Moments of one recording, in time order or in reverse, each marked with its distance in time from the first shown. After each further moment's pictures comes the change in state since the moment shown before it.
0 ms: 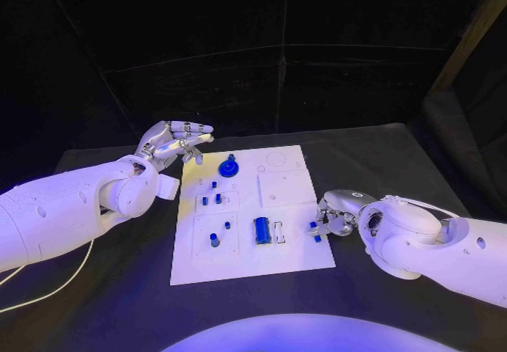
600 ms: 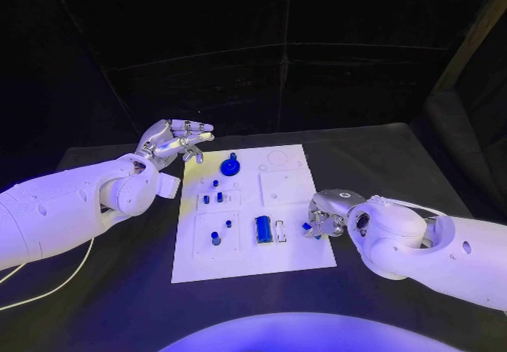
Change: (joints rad) left arm 0.000 -0.005 0.000 0.002 0.000 0.000 0.000; left_hand 0.000 0.000 0.000 0.000 0.000 0.000 0.000 0.000 0.000 -0.004 -0.004 0.000 0.000 0.000 0.000 0.000 0.000 0.000 0.000 0.000 -0.004 0.000; right arm -0.012 0.054 0.008 -0.006 -0.108 0.055 -0.015; right_hand 0.159 0.029 0.050 -0.094 0.011 0.004 -0.002 -0.017 0.107 -0.009 -0.009 -0.027 -0.016 0.000 0.000 -0.004 -0.005 0.000 0.000 0.000 0.000 0.001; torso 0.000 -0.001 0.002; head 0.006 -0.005
